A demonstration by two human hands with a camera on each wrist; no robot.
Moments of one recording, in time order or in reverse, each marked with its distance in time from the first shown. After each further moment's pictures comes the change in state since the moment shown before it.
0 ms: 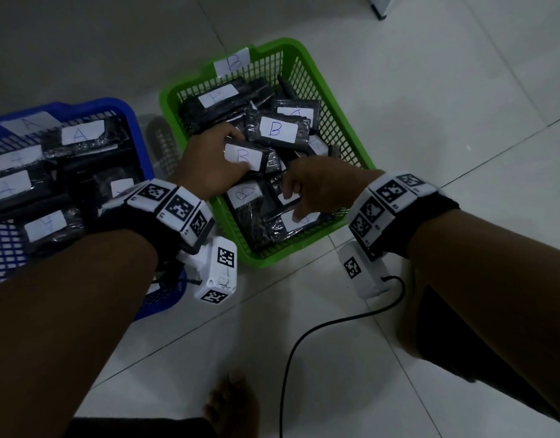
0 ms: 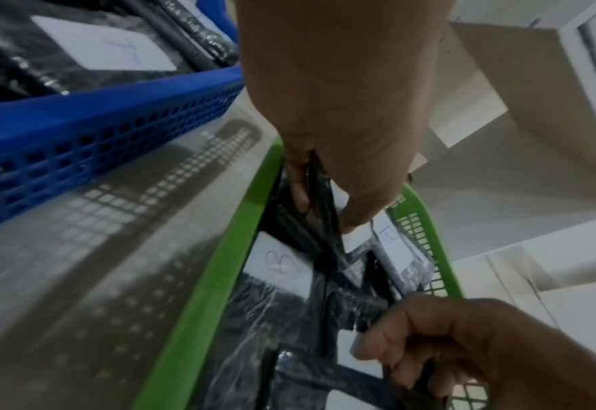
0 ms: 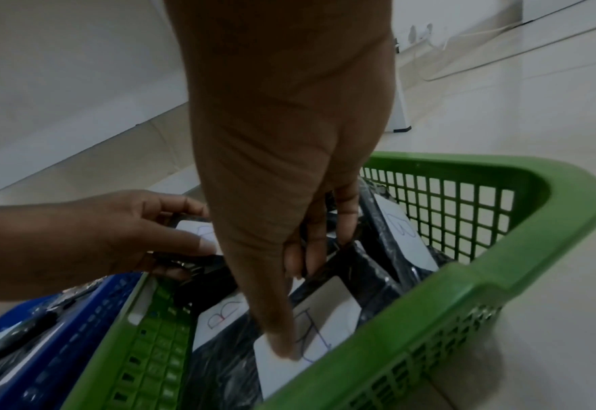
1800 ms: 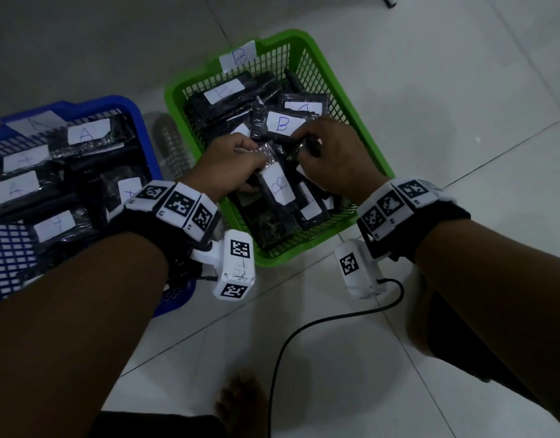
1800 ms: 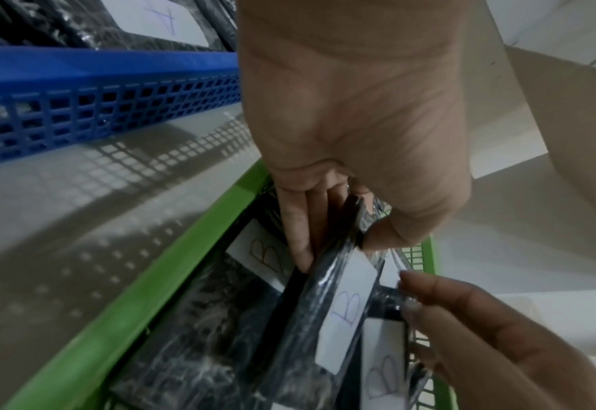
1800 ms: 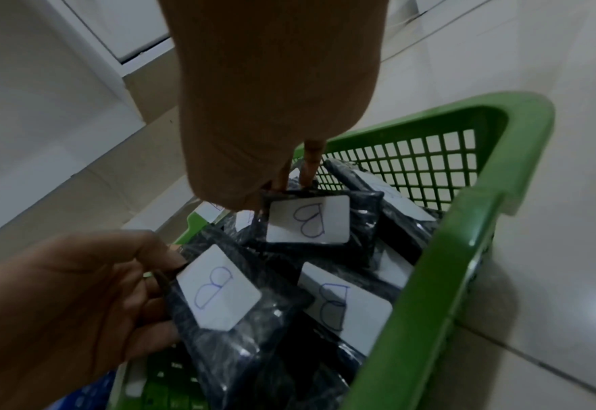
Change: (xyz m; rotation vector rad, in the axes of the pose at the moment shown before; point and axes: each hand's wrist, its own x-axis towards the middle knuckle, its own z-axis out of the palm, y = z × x) left_hand -0.002 0.017 0.010 -0.444 -0.132 -0.378; right_hand 0.016 0.008 0.009 0.360 0.697 -0.003
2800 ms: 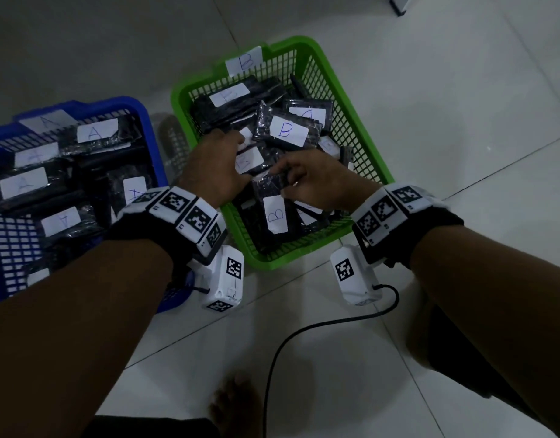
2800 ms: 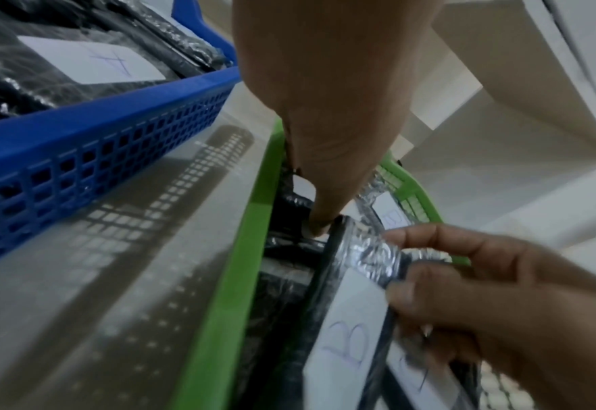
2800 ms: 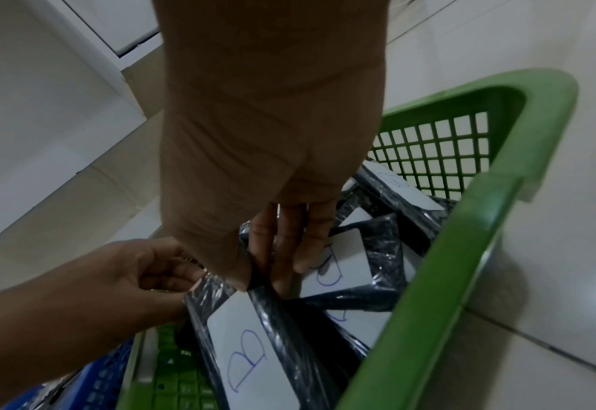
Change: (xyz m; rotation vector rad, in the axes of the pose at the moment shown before) left_hand 0.007 -0.018 -0.018 0.783 0.167 0.384; right_hand -0.006 -0.001 0.019 0.283 -0.435 0.028
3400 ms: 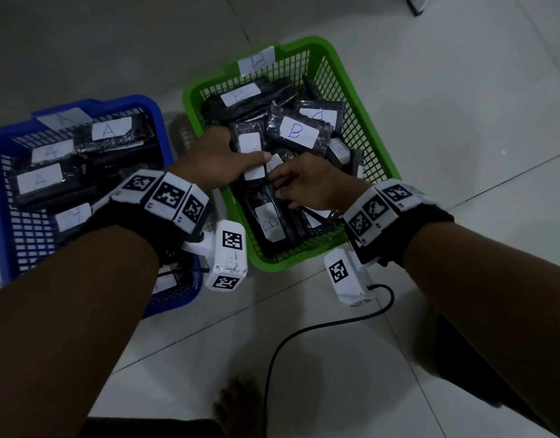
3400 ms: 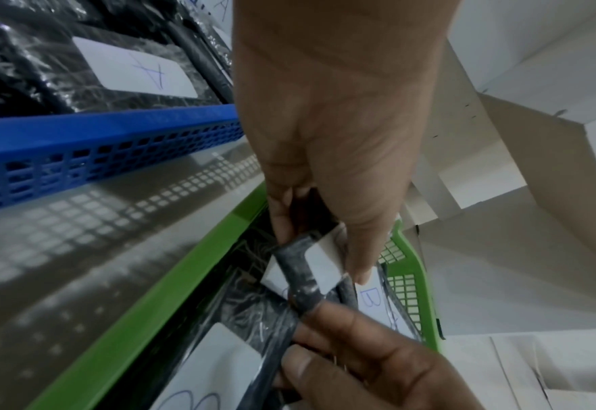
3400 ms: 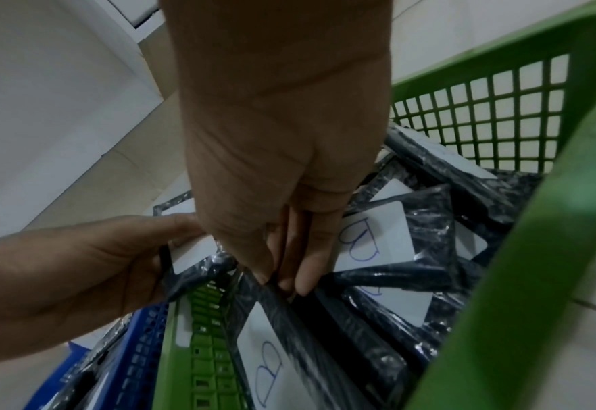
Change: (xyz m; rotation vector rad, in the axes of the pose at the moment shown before) left_hand 0.003 0.005 -0.029 -0.455 -0.146 -0.277; right_hand 0.014 -0.017 0.012 0.113 -0.156 0.132
